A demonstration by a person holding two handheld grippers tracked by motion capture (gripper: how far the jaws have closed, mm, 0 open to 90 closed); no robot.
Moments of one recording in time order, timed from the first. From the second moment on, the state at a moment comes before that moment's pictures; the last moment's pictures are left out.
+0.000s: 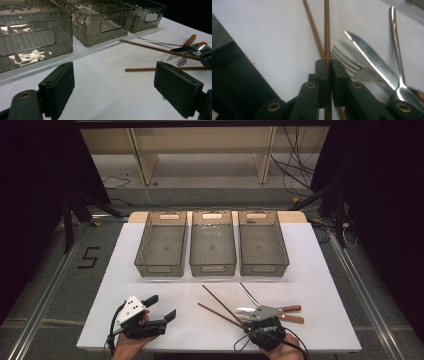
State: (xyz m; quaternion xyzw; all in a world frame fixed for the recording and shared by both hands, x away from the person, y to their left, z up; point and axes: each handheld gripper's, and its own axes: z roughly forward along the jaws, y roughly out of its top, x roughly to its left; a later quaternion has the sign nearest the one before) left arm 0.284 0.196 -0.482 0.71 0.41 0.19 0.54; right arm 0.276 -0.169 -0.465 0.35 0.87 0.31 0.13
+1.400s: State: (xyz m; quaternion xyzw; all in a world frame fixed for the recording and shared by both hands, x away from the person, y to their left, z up) left arm 0.340 0.109 -0.447 0.65 0.47 -0.08 0.59; right arm 0.285 -0.118 -0.441 0.31 0.80 0.47 0.21
